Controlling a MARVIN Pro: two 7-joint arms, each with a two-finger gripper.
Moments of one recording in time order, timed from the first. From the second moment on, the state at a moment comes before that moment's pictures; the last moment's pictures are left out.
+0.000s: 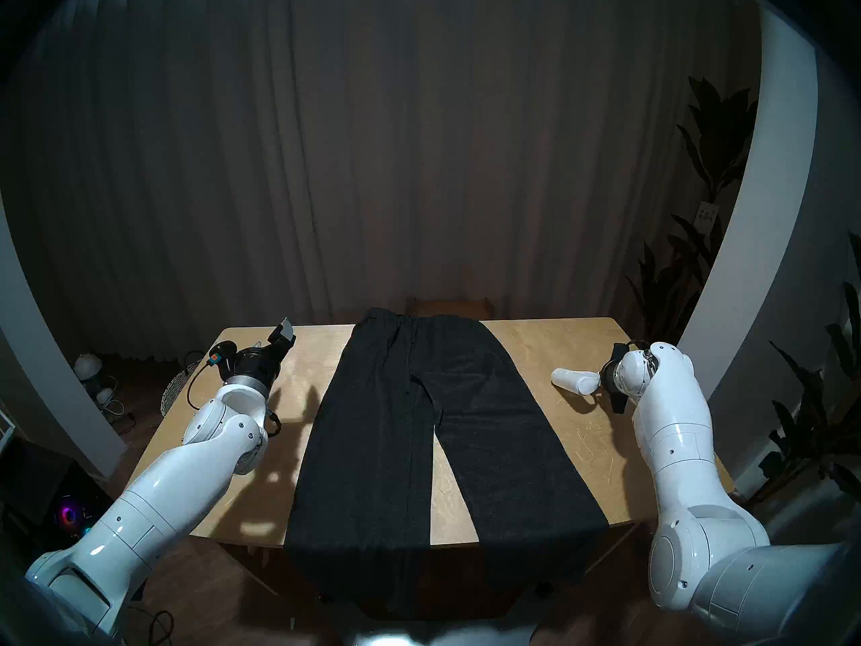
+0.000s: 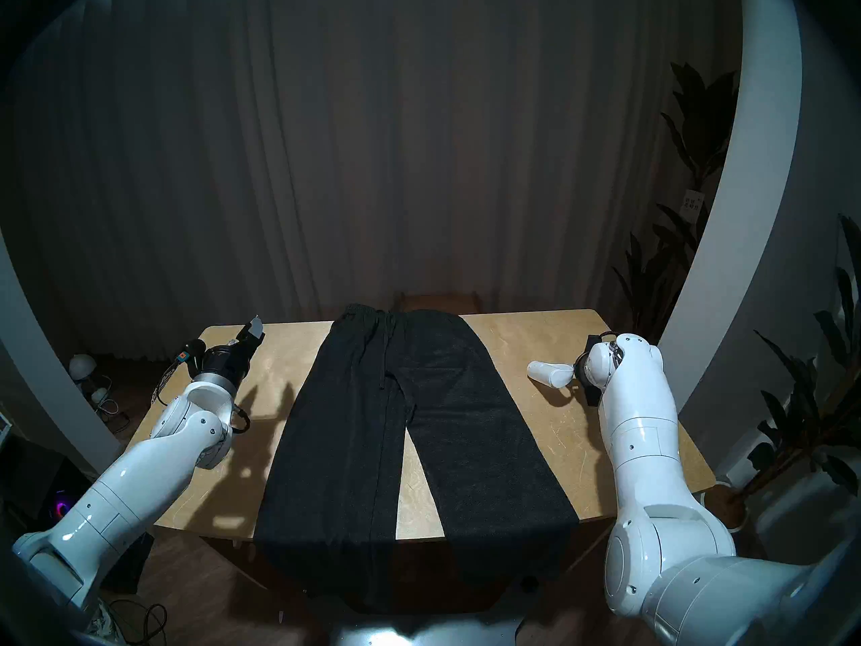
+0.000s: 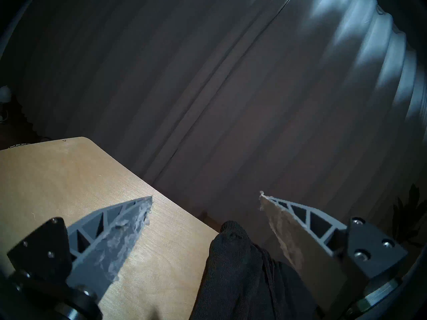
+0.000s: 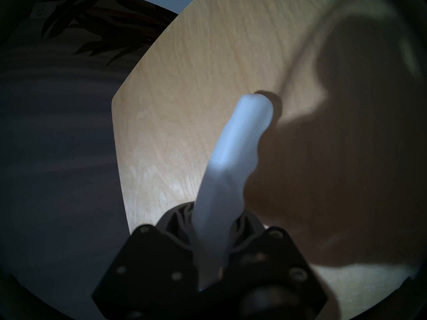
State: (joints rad) left arm 1.44 -0.84 -1.19 -1.53 -1.34 -0.32 0.23; right arm -1.07 -1.35 1.77 -1.06 1.60 0.08 -0.84
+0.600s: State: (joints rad) left arm 1.44 -0.81 -1.16 -1.55 -1.37 -0.27 0.12; right arm -1.04 -1.29 1.71 -1.04 1.57 0.17 -0.90
